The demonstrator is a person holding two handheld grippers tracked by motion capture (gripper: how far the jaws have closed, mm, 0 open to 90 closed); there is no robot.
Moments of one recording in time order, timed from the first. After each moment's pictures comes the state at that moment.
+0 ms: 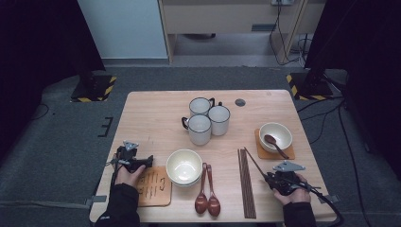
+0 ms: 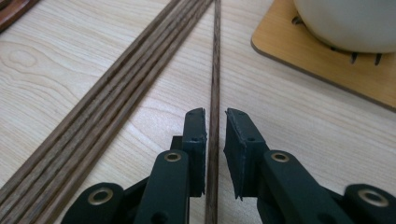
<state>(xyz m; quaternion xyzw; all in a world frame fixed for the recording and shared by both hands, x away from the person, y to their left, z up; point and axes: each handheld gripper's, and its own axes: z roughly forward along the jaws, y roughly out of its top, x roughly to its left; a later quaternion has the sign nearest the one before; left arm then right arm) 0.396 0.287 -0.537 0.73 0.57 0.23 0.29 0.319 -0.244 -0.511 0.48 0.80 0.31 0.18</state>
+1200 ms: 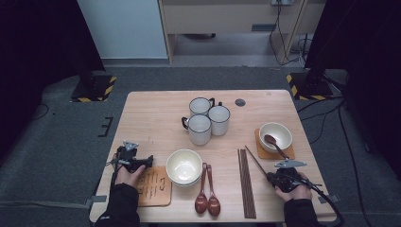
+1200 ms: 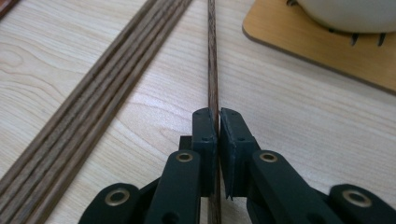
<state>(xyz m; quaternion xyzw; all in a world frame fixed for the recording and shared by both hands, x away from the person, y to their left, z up) 0.396 0.287 -0.537 0.73 0.57 0.23 0.29 0.328 -0.251 -0.510 0.50 0.80 0.30 0.15</state>
